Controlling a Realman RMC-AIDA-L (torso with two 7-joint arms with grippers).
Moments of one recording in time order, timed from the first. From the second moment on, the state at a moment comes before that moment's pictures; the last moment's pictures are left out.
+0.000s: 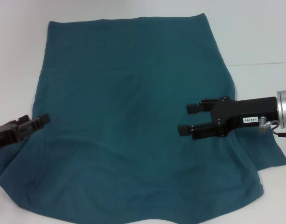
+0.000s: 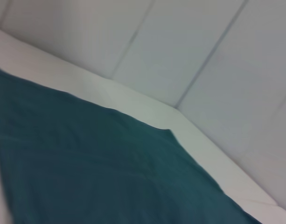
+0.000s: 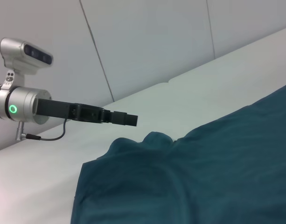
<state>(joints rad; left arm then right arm) -0.41 -2.14 0.48 0.75 1.91 1.33 -1.73 0.66 2.02 -0.71 -0.72 -2.08 -1.56 1.60</state>
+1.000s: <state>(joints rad) -0.33 -2.16 0.44 0.77 1.96 1.17 -1.72 0.67 2.02 -0.71 -0.71 -2.08 -1.55 1.59</state>
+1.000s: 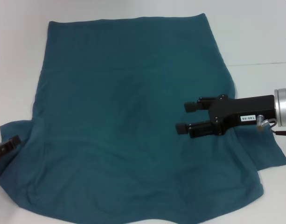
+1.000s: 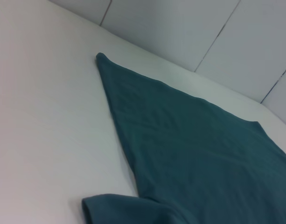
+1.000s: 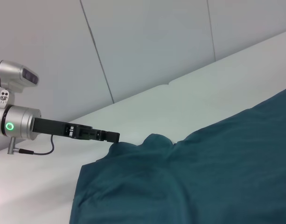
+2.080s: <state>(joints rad) -0.34 -2.16 0.45 0.72 1.97 1.08 -1.70 0.66 2.02 -0.71 -0.71 -2.08 -1.55 1.60</state>
